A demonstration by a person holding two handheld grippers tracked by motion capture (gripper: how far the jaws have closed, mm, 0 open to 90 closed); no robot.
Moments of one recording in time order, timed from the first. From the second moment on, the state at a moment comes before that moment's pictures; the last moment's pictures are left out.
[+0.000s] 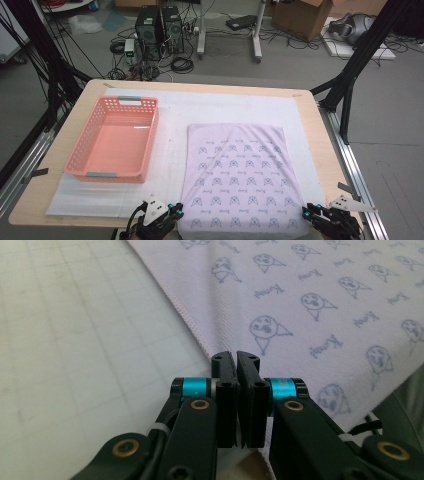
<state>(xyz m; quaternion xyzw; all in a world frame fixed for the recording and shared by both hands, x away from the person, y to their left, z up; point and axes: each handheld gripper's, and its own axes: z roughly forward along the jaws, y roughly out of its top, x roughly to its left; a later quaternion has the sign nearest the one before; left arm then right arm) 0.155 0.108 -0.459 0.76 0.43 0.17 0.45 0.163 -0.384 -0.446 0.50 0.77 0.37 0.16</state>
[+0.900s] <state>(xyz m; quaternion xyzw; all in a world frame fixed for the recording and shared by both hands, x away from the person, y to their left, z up) 0.231 0.113 -0.436 0.72 0.40 0.16 0.55 0.208 -0.388 -0.437 0.49 0.75 0.40 0.19</state>
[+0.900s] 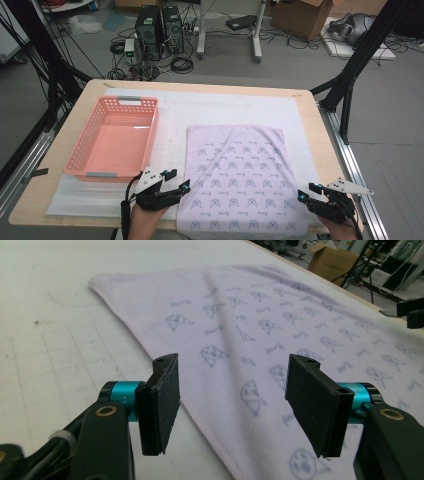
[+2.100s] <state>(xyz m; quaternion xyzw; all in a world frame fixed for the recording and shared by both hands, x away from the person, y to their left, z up) 0.320 0.089 -0.448 0.74 0.48 0.22 0.41 0.227 -0.391 -0.441 0.49 0.75 0.40 0.17</state>
